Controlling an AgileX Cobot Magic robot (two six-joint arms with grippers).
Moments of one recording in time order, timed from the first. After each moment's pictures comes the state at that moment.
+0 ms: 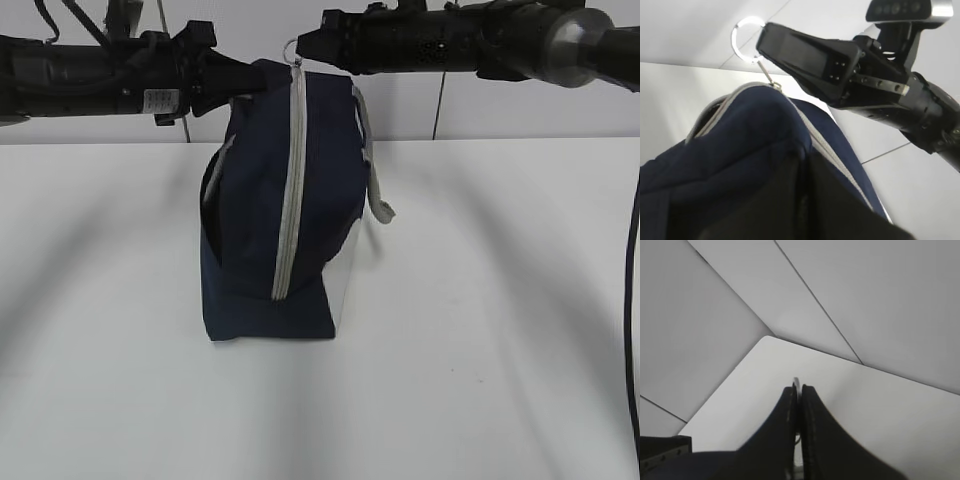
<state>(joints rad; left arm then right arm) -0.16 1.97 -1.37 -1.74 0.89 1.27 0.14 2.40 -2.12 -1.65 -0.72 1.97</state>
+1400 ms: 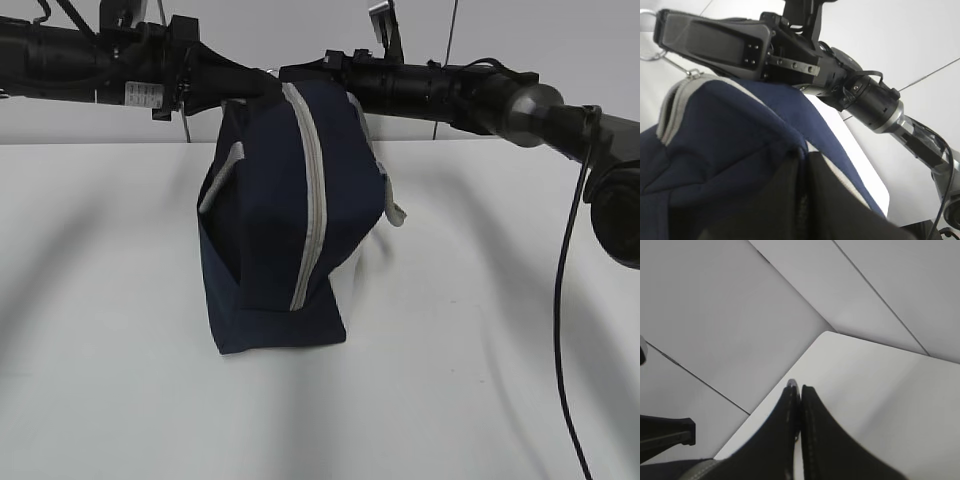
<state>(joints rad) -0.13 1.97 -1.45 -1.51 1.05 1.13 0.12 2.68 -2.39 -1.47 -0.97 1.96</state>
